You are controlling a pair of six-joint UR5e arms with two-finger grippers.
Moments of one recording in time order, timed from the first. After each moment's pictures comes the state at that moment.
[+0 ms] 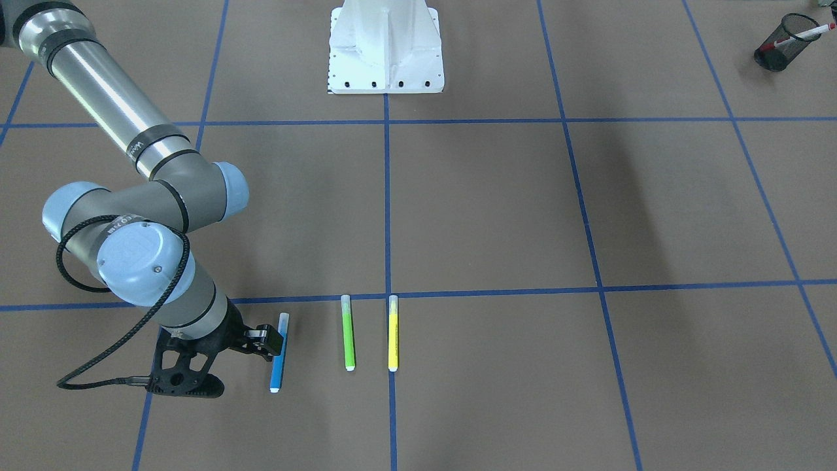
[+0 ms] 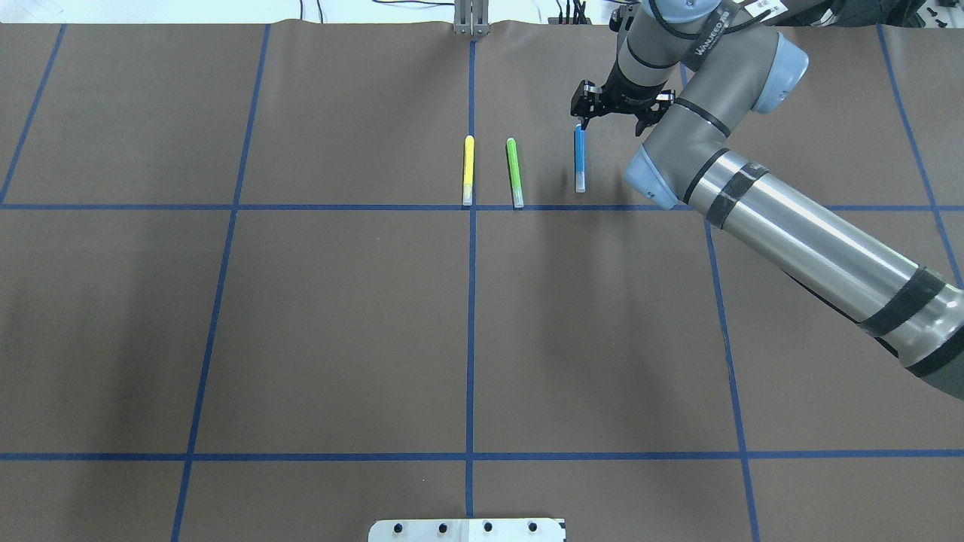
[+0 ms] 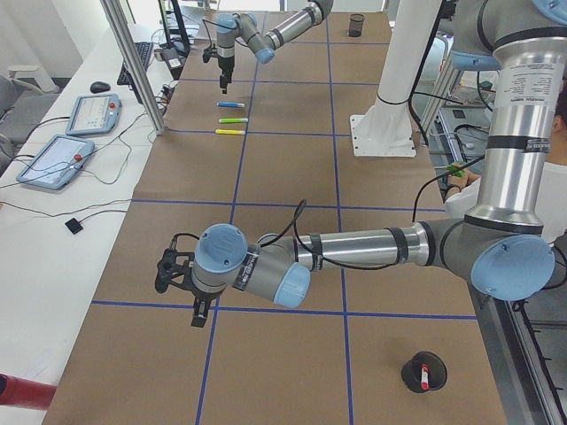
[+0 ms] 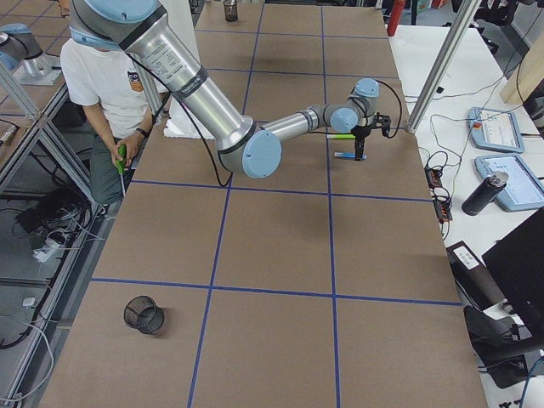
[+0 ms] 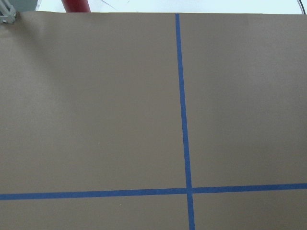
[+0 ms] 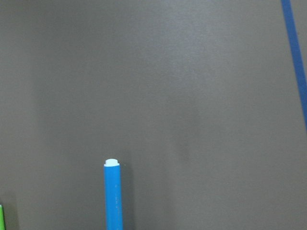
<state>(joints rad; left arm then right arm) -1.68 -1.67 -1.39 -2.05 -2.43 -0.18 0.88 -0.71 1.02 -1.21 2.06 1.03</state>
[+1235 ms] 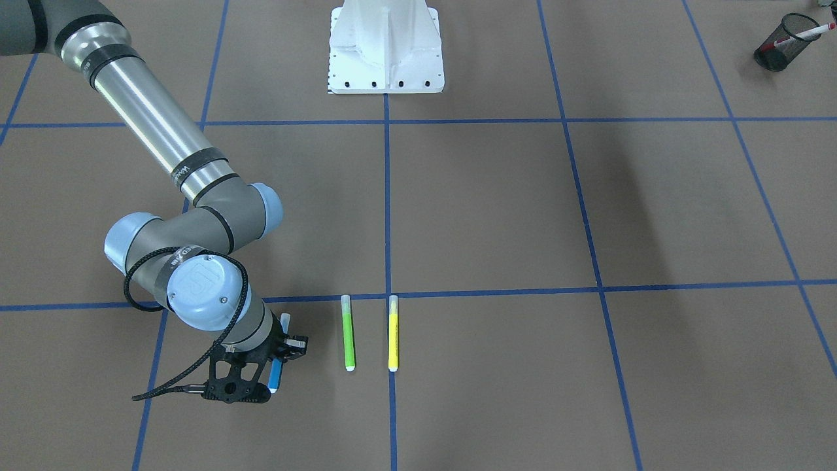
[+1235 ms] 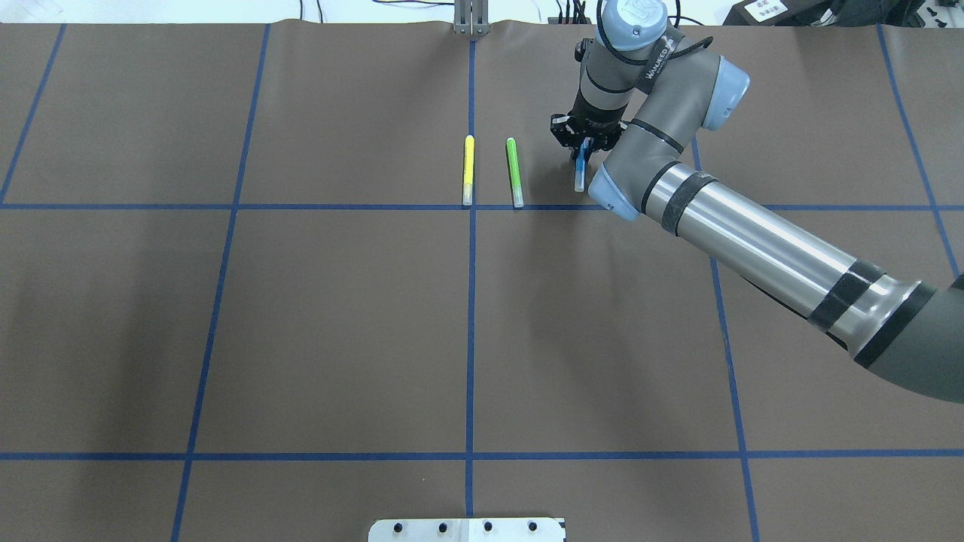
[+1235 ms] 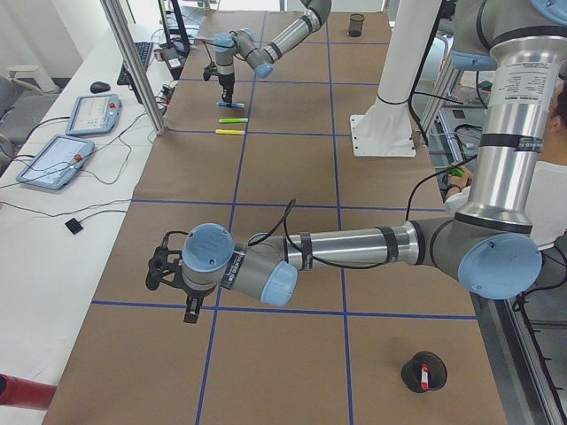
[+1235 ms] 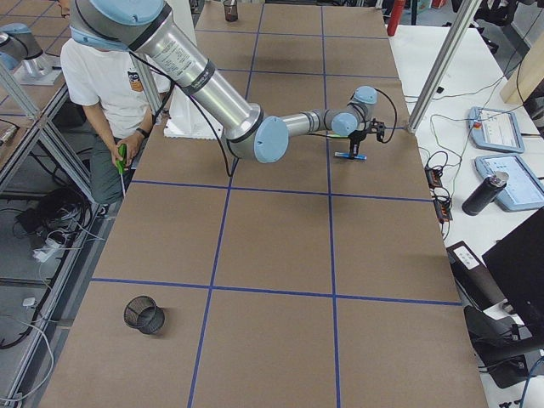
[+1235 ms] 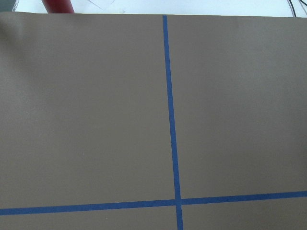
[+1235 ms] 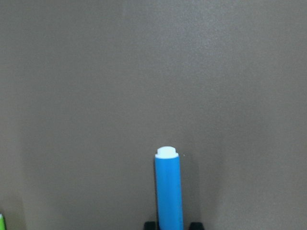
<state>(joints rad) -1.67 -1.69 -1.36 -2.05 -2.44 -0.18 0.84 -0.63 0.83 -1.14 2.08 1.04</state>
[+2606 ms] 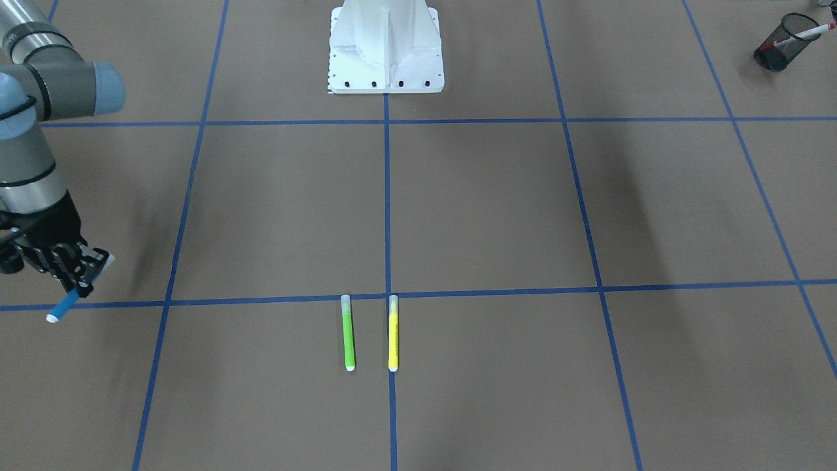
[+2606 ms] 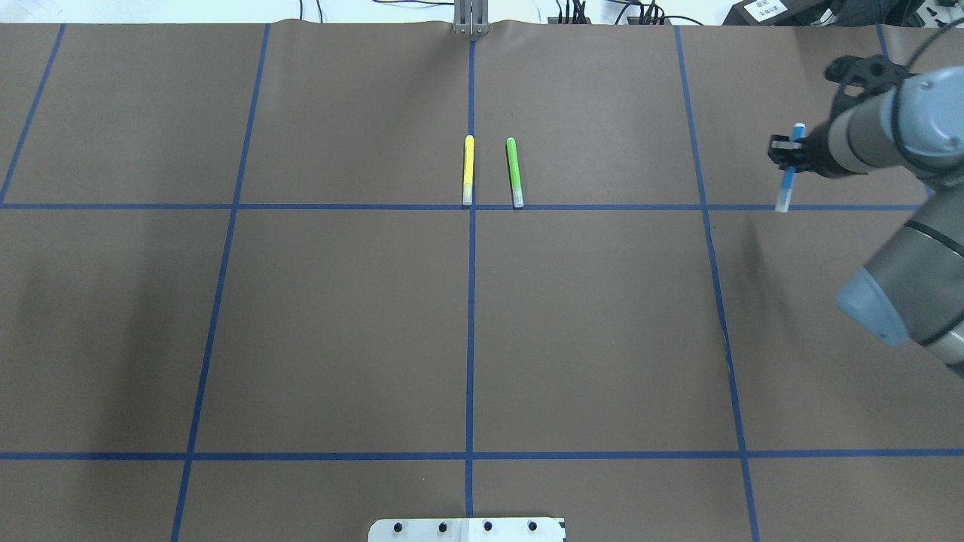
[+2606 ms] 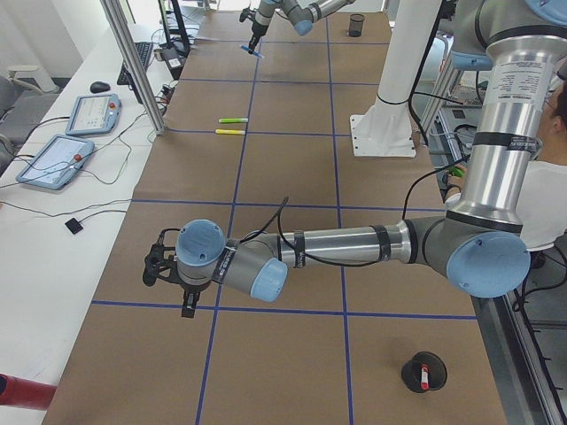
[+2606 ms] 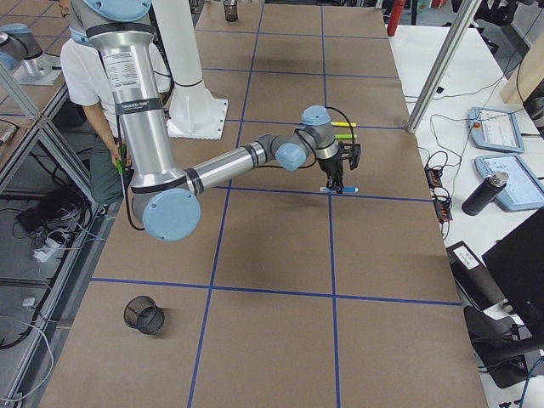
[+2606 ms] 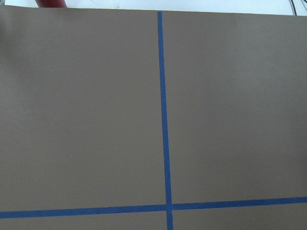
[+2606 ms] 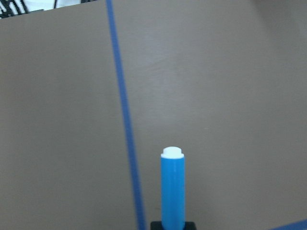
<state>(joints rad) -1.63 -1.72 -1.33 -2.06 -2.43 -0.23 0.95 -1.46 1.80 -1.22 1.74 1.13</state>
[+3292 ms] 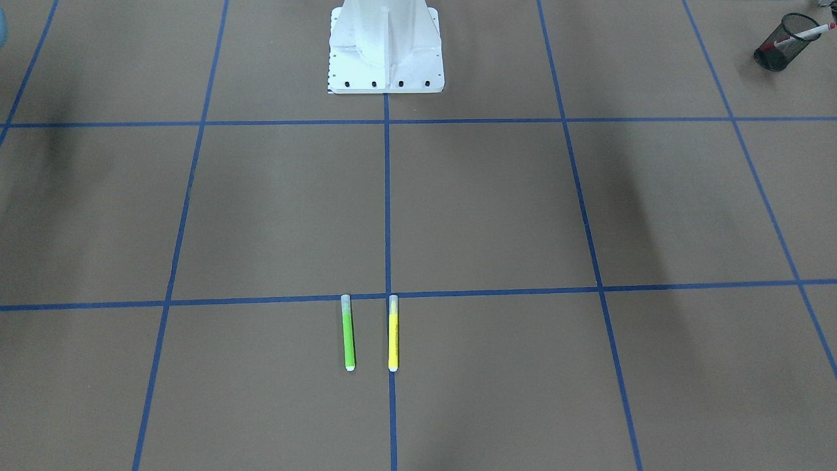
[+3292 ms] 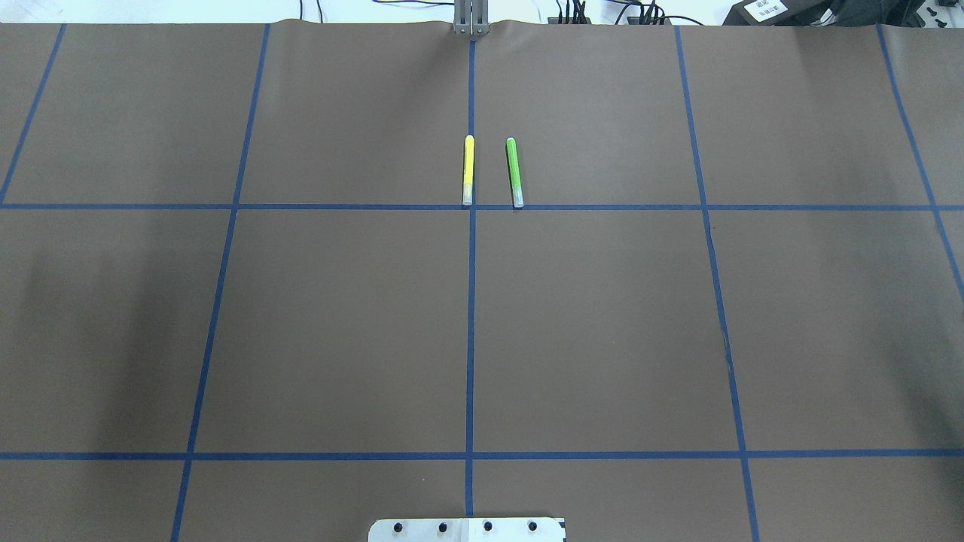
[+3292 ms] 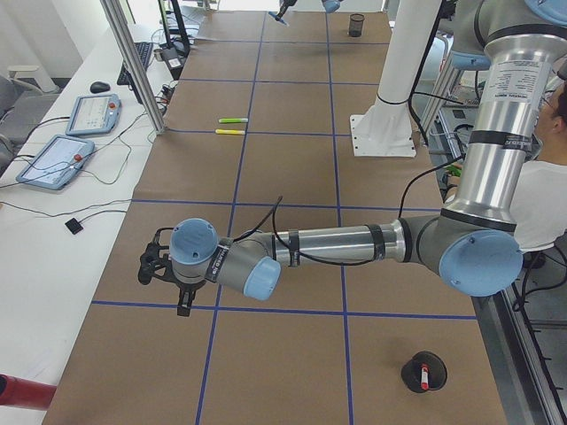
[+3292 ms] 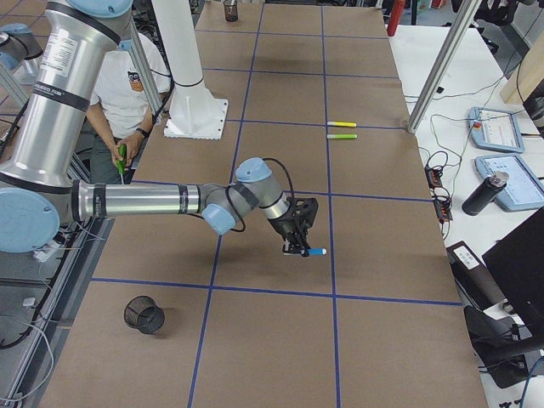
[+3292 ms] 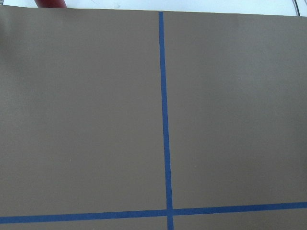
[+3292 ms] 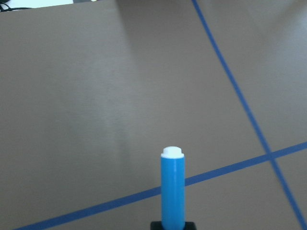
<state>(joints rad) -1.62 -1.75 -1.30 -2.06 -2.43 -0.23 1.14 -1.97 1.85 -0.75 1.71 0.94</state>
